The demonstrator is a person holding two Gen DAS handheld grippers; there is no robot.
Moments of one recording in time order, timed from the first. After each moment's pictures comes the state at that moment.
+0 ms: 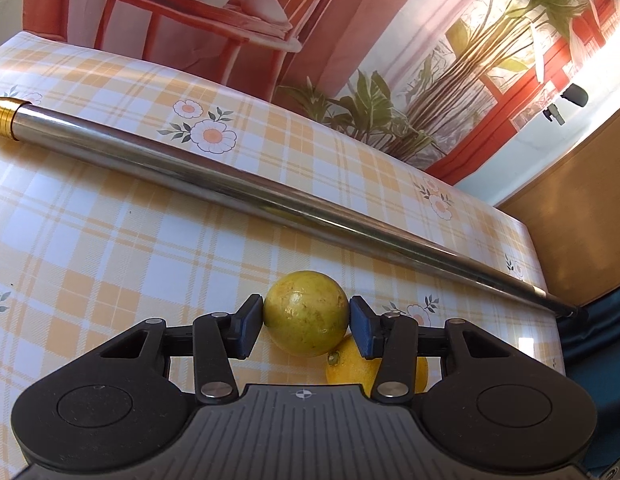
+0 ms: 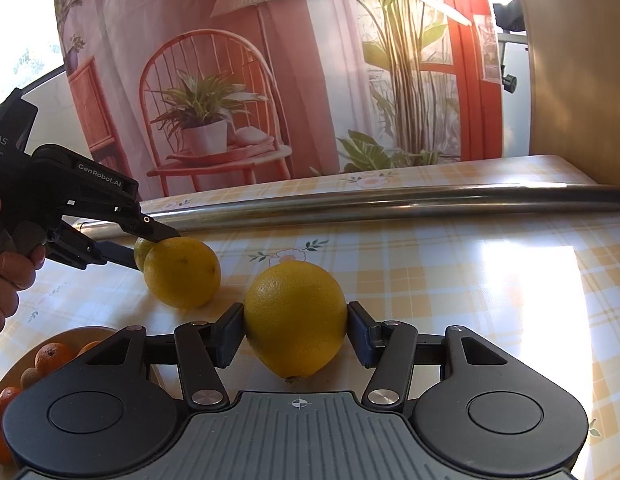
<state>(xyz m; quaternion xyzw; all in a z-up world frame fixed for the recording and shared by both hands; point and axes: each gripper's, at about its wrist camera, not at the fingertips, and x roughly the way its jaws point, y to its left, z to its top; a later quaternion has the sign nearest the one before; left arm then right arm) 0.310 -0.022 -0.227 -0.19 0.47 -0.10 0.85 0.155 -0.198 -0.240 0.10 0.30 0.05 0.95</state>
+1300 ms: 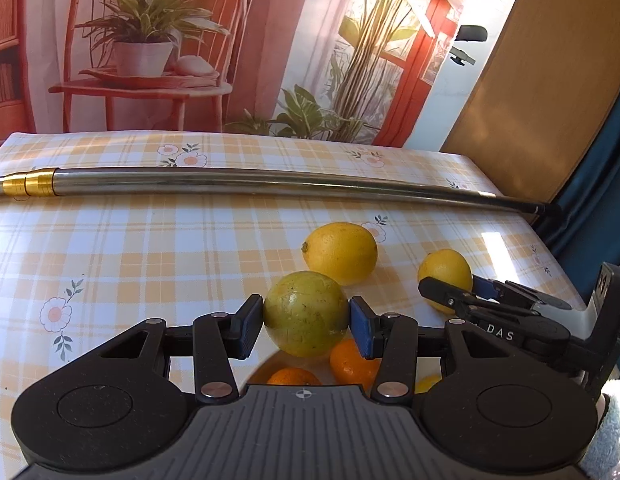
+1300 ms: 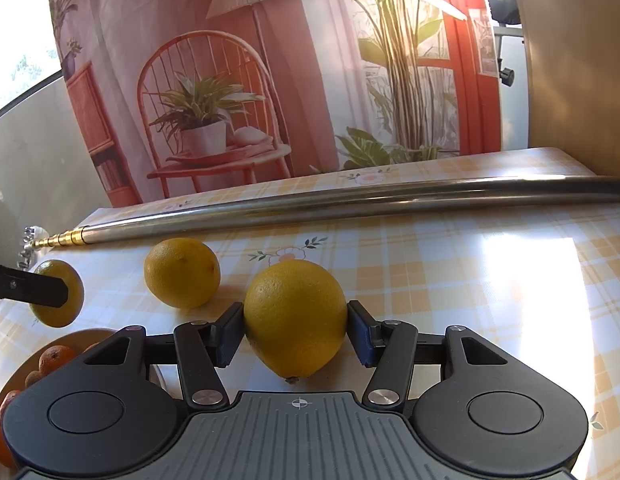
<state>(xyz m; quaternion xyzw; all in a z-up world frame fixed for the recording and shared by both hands) 0.194 -0.017 -0.185 -0.04 0.40 -0.18 0.90 0.152 -0.199 -0.246 0.10 0.30 0.05 0.95</state>
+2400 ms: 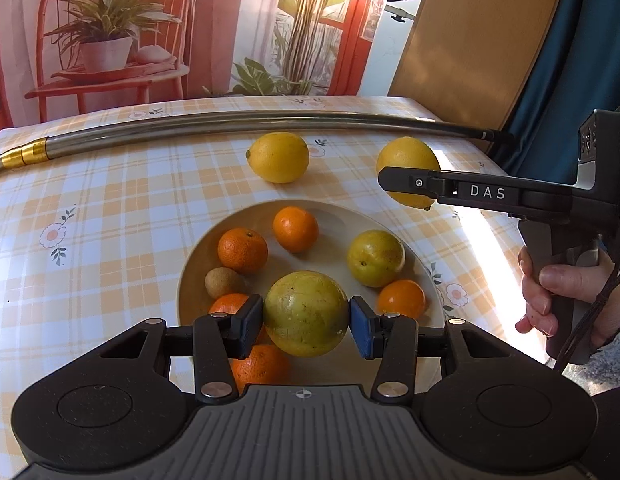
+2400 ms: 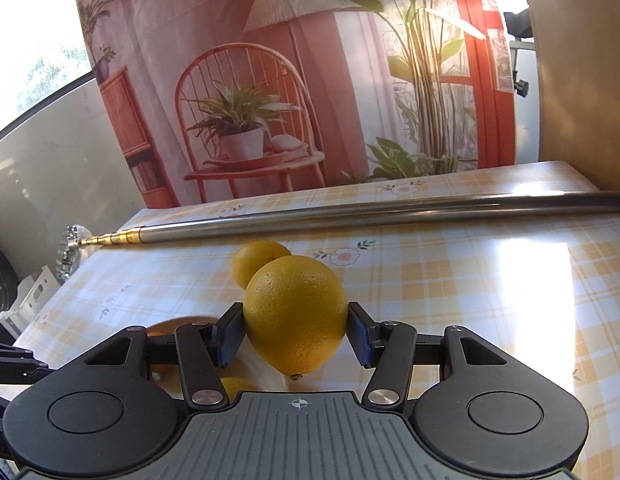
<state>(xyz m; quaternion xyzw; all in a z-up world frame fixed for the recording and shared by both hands) 0.101 -0.021 -0.189 0.01 0.42 -0.24 0.88 0.094 -0.168 -0.196 0.11 0.30 0.08 0.94</state>
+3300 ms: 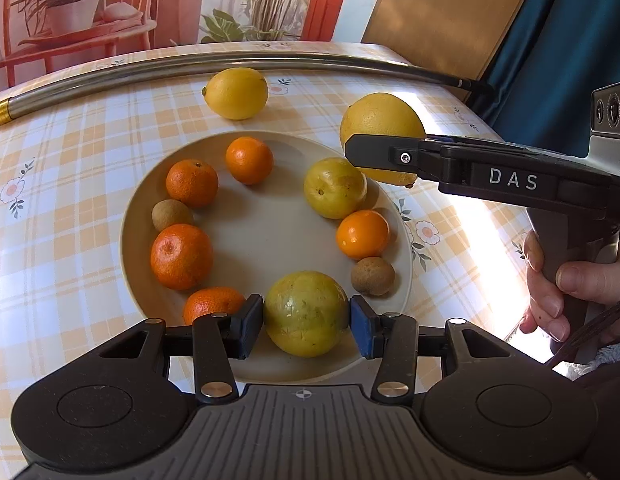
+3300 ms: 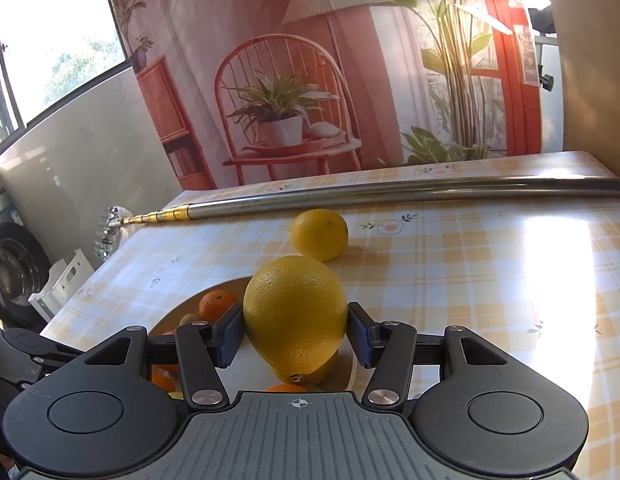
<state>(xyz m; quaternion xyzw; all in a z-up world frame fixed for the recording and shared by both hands) 0.090 -0.035 -0.210 0.02 0.48 -0.27 0.84 0.057 -0.145 -0.192 0.11 0.31 0.12 0.94</state>
